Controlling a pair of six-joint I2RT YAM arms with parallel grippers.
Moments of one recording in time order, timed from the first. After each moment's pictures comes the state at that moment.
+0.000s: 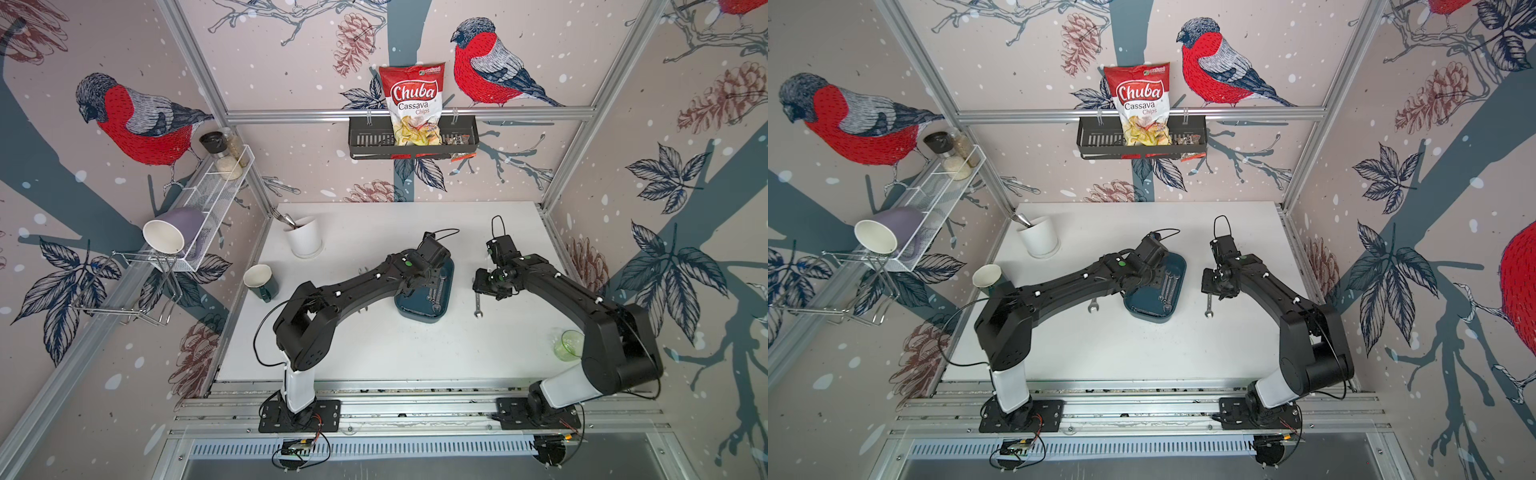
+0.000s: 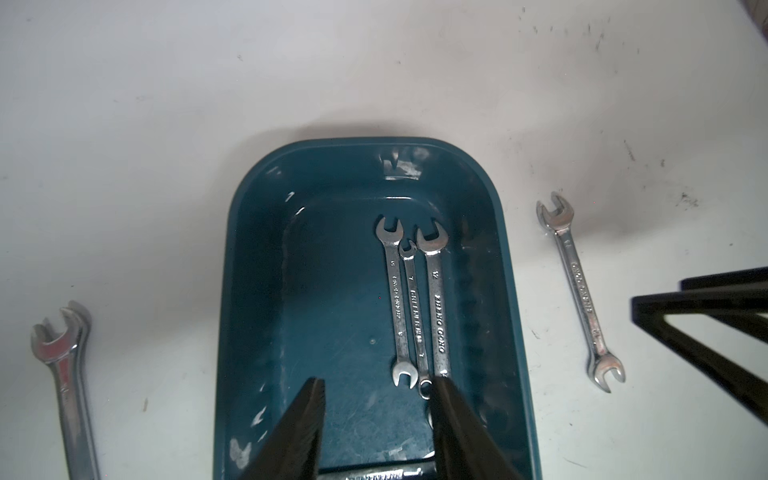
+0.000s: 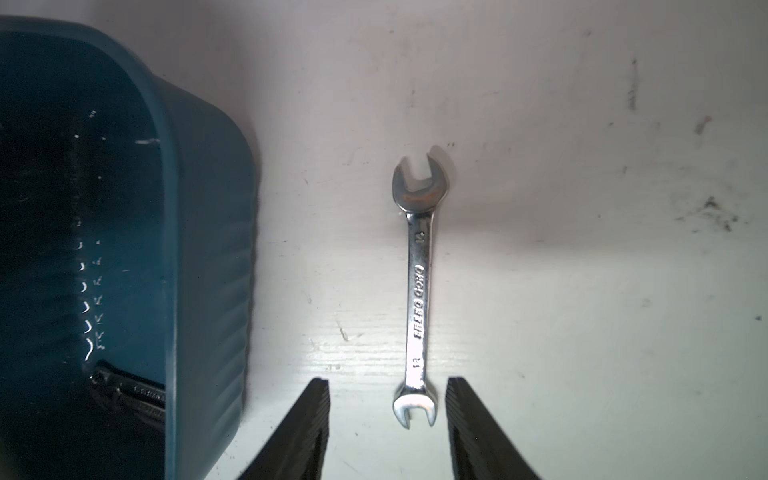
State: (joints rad) left arm -0.87 1.91 1.52 -0.56 -0.24 -0.44; right arm 0.32 1.49 1.02 -0.70 -0.07 0.39
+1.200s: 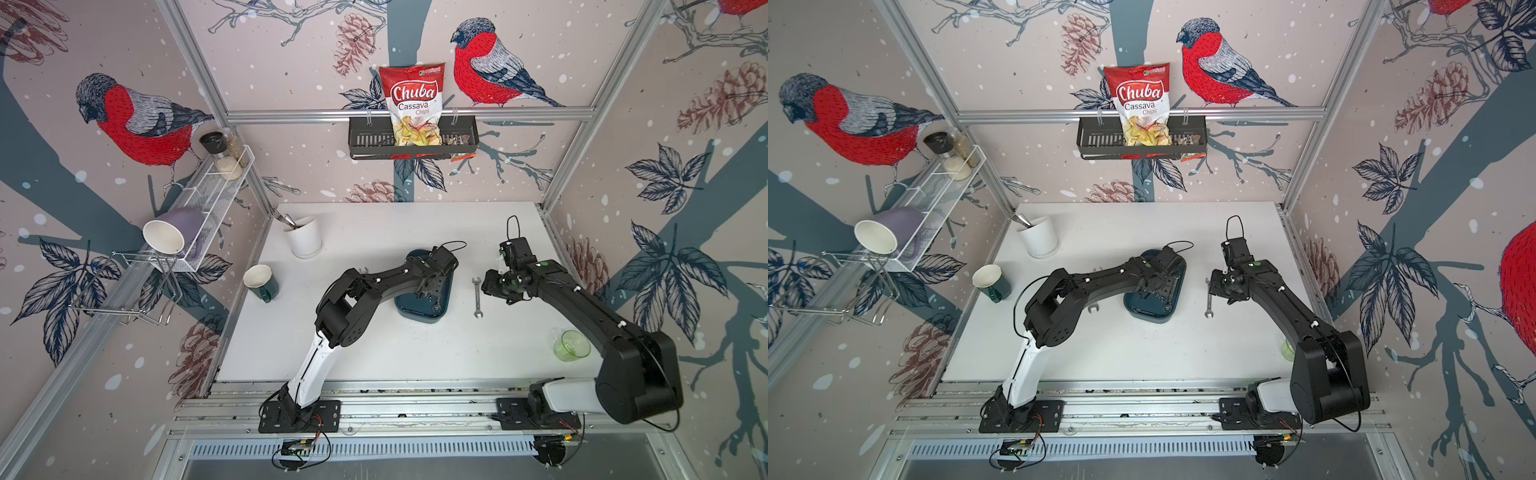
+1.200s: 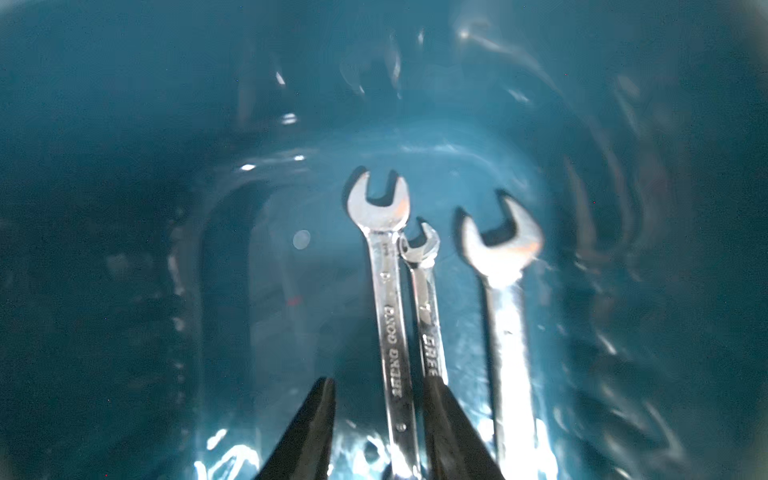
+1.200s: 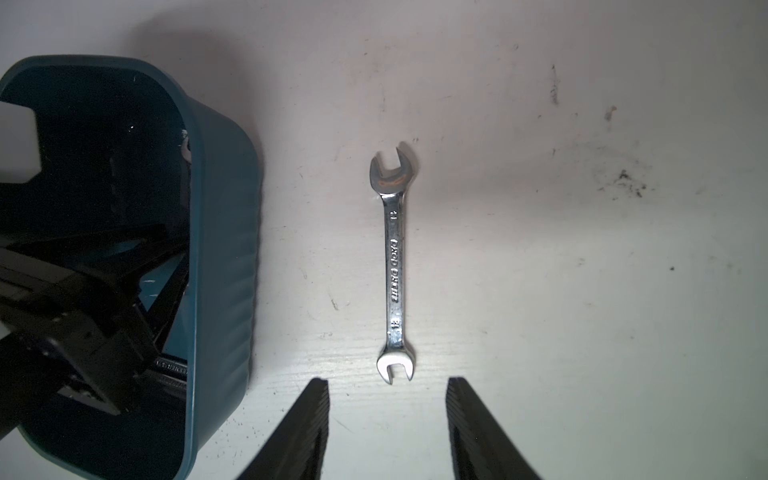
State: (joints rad) left arm -0.85 2.22 1.67 -0.58 -0.25 -0.41; right arm 0.27 1.37 0.97 -0.74 -0.08 0.39
